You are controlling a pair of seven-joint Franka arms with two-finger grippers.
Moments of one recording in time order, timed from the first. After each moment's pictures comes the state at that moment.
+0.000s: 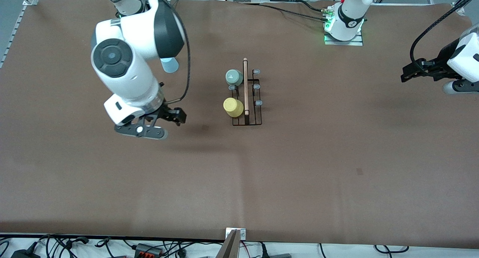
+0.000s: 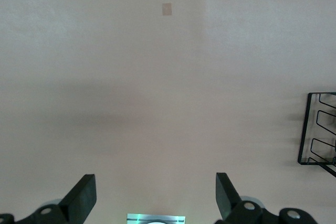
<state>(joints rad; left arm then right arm) 0.06 0.02 -0.07 -1.58 -0.02 1.48 -0.07 0.87 0.56 -0.64 -1.21 0.27 1.67 0.43</state>
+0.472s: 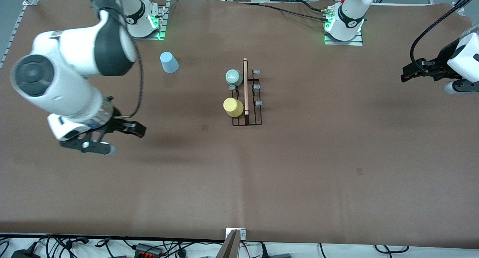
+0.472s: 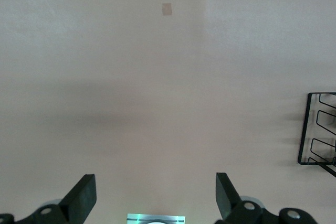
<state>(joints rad) 0.06 0.02 -0.07 -1.58 -0.02 1.48 -0.07 0.63 0.52 -0.58 -1.21 0.27 1.67 0.24</state>
